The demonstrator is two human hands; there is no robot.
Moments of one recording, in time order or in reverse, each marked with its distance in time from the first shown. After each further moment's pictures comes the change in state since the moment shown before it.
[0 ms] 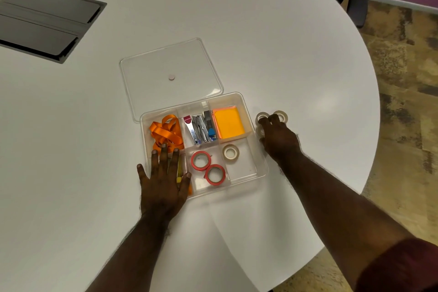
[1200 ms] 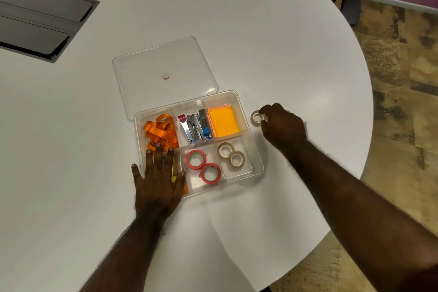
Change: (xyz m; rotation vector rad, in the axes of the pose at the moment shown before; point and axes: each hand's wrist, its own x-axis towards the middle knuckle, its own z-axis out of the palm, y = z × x) left_hand -0.001 0.001 0.000 0.000 0.000 0.001; right_hand -0.007 -0.001 -0.043 0.004 0.275 -0.030
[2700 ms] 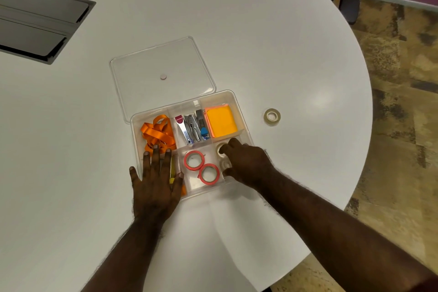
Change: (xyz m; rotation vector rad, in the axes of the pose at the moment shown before) left_hand -0.001 0.002 0.001 -0.019 -0.001 -0.016; right_hand -0.059 -0.073 0.000 0.087 -0.446 -0.293
